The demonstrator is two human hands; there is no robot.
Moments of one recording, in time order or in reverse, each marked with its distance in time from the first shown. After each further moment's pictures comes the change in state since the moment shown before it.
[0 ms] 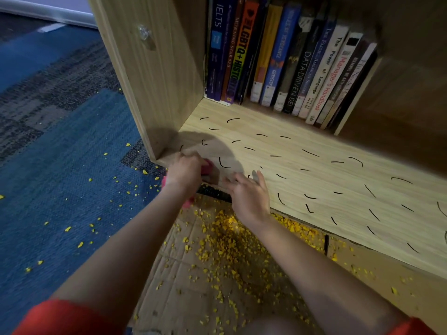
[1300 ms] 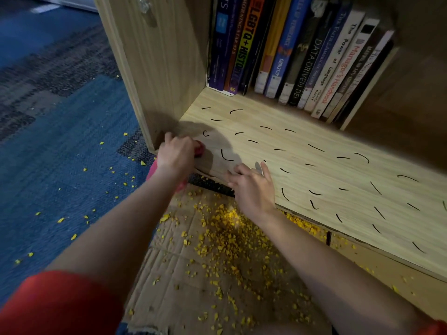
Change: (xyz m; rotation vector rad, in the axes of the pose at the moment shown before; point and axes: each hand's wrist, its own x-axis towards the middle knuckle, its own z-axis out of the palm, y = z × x) left_hand 0.008 -0.011 -0.018 0.014 0.042 -0.149; right_hand 0.004 0.003 0.000 0.018 0.009 -0.017
